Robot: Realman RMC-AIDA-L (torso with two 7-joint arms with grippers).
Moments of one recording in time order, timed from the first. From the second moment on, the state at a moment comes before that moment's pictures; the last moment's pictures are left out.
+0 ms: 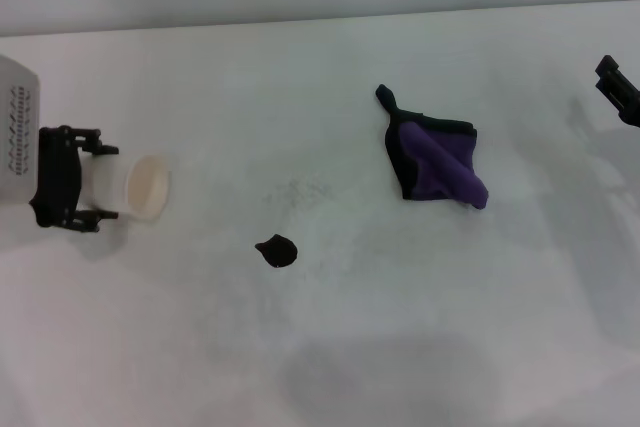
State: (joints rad) left arm -0.64 -2.07 0.96 0.83 -0.67 -1.16 2.23; right arm 0.34 2.03 1.75 0.13 -0.11 1.03 -2.55
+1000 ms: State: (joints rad) left arm -0.41 -2.08 0.96 0.34 -2.17 -1.13 2.56; right arm 0.39 2.01 1.91 0.25 -0.10 1.07 -2.54
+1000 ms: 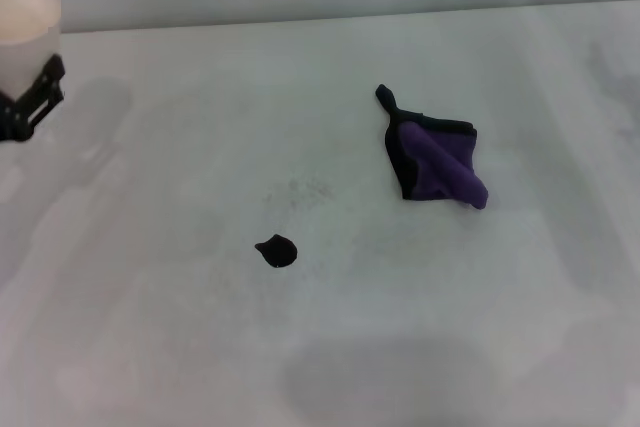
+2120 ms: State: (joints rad) left arm -0.51 -2.10 0.97 -0.04 -2.33 -1.02 2.57; right arm 0.44 2.03 1.70 0.21 -0.10 1.08 -2.47
